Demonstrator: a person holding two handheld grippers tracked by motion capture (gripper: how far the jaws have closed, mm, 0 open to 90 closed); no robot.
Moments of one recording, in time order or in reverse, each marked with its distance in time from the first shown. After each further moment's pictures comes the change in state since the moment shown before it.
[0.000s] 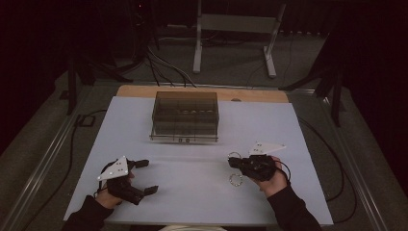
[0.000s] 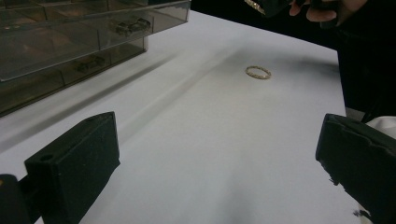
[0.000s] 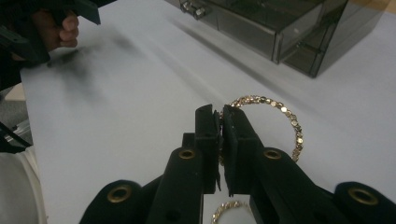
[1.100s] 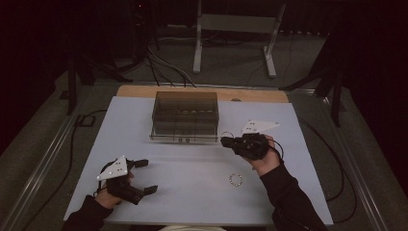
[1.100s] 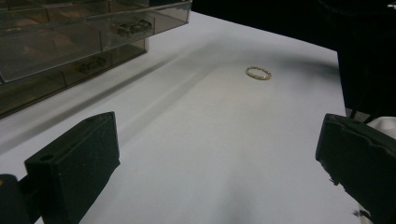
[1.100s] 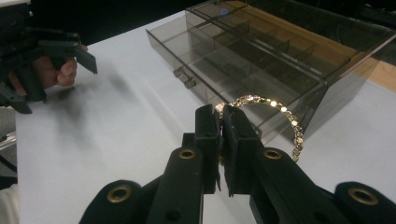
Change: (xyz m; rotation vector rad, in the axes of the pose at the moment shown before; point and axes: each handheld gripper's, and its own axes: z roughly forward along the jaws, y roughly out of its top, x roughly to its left) left arm 0.001 0.000 -0.001 -0.005 -0.002 0.002; right arm -0.012 0.060 0.010 -0.057 0.002 -0.070
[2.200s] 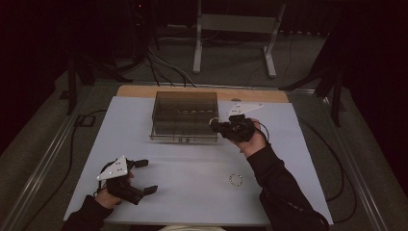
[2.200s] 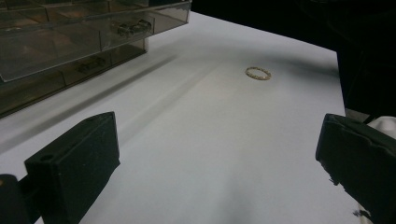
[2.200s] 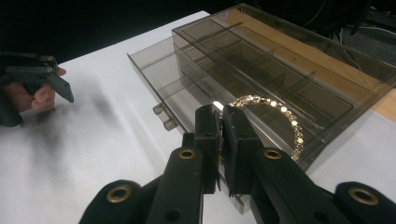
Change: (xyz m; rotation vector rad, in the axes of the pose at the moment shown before) left arm 0.000 0.000 0.000 0.003 -0.002 0.002; right arm -0.019 0.038 0.041 0.016 0.008 -0.013
